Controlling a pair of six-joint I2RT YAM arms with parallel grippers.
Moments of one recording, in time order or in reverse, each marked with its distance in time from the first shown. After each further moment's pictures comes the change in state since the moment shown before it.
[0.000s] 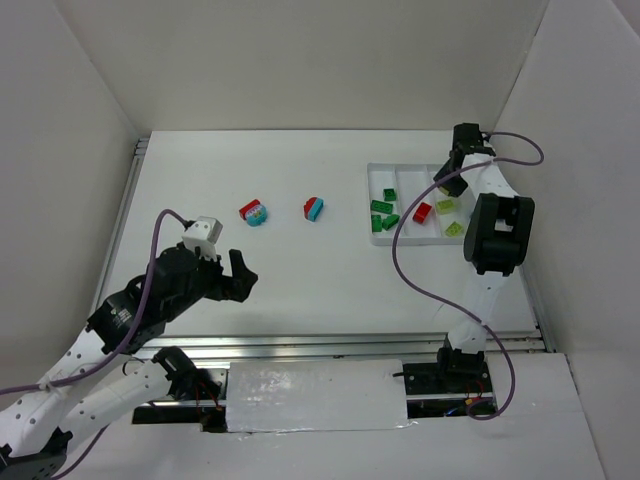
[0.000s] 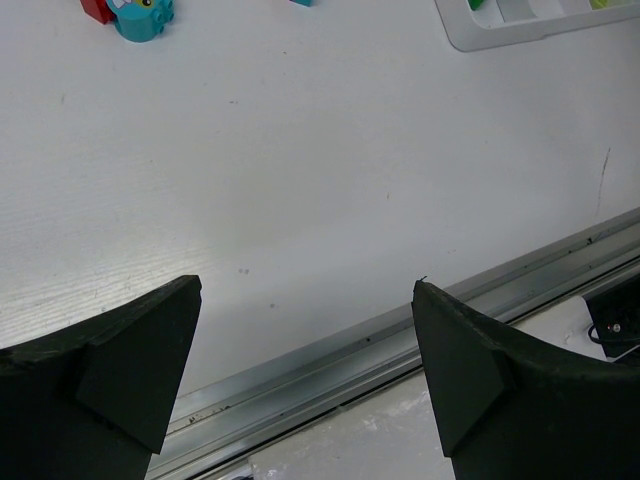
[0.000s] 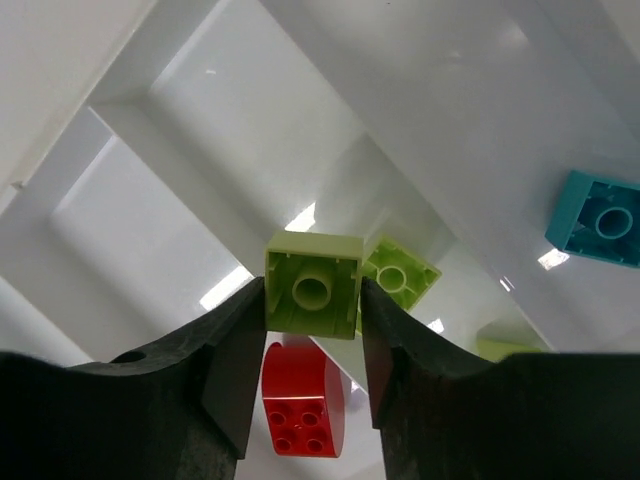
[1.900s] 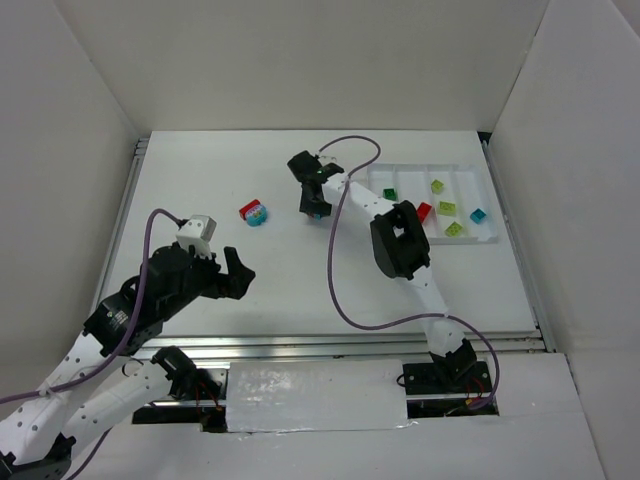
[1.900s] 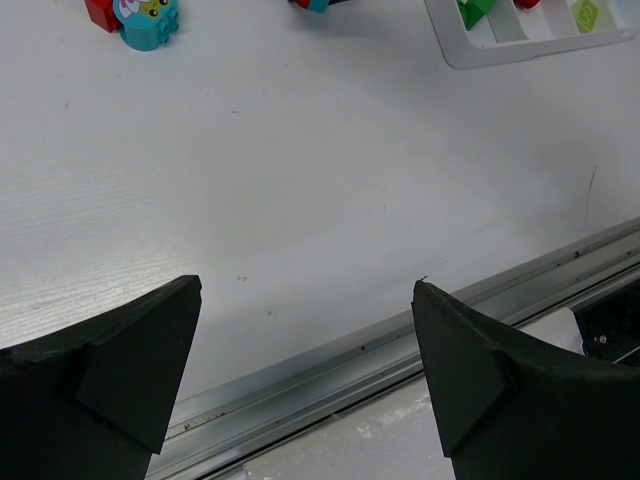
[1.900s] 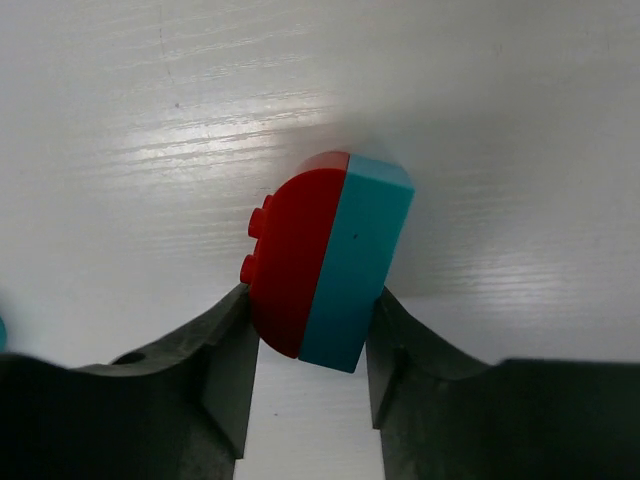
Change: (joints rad) left arm 0.059 -0.021 -0.005 0.014 0.044 0.002; right arm 0.742 0.349 0.409 -0.171 0.124 0.100
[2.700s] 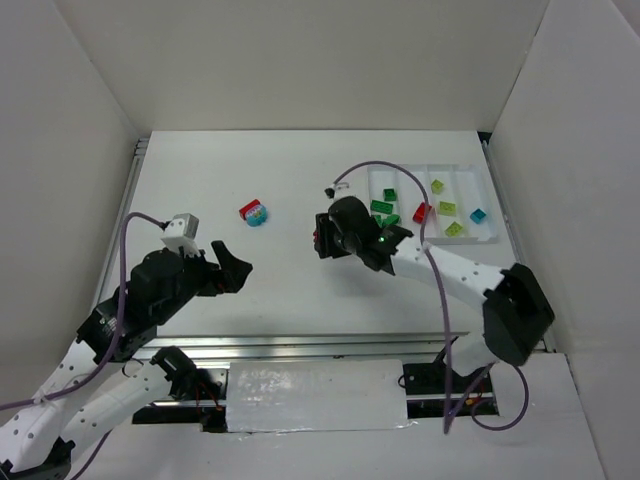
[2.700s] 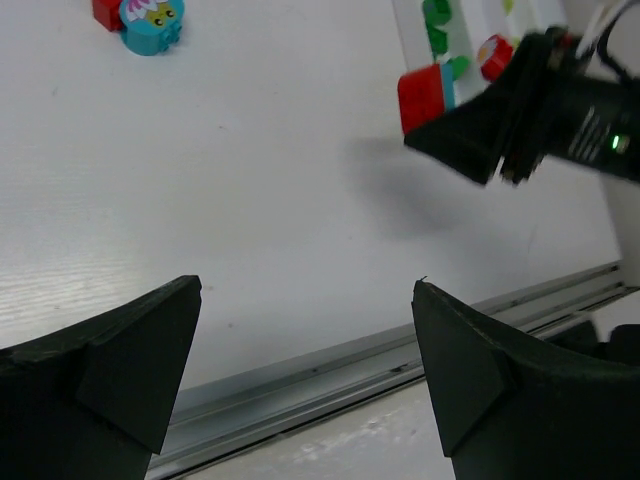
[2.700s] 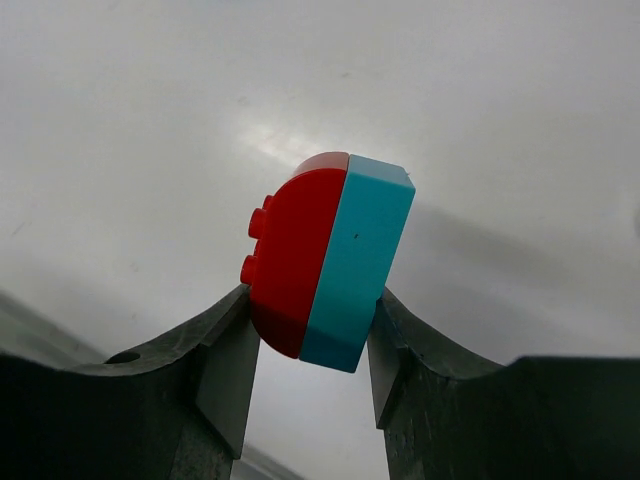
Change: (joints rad) left arm 0.000 -0.041 -0.001 0.006 -0.053 -0.142; right arm 0.129 -0.958 -1.090 0.525 -0.182 -0.250
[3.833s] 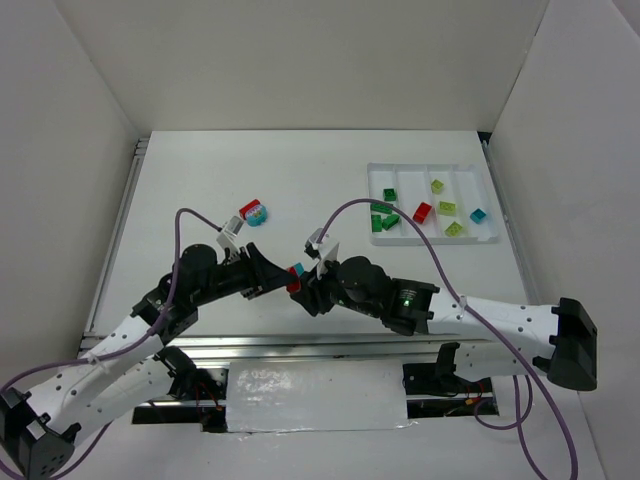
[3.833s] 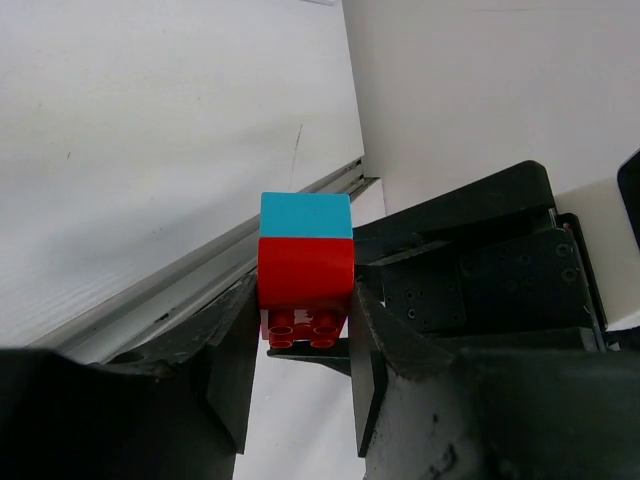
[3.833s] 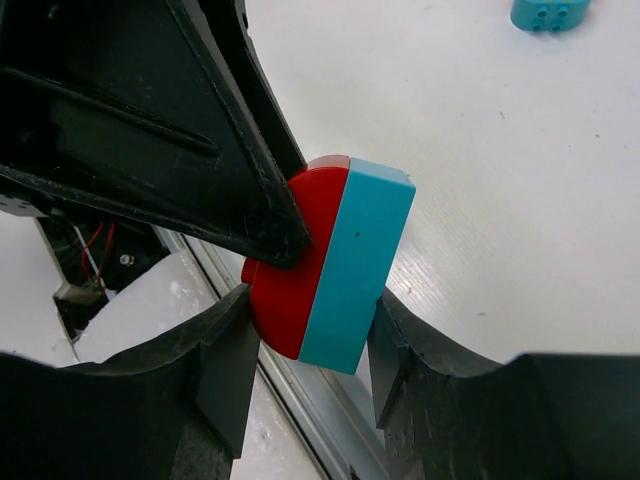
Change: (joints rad) left arm -0.002 0.154 -0.261 0.573 0.529 -0.481; right arm 0.442 -0.408 -0.277 0.228 0.007 -0.164
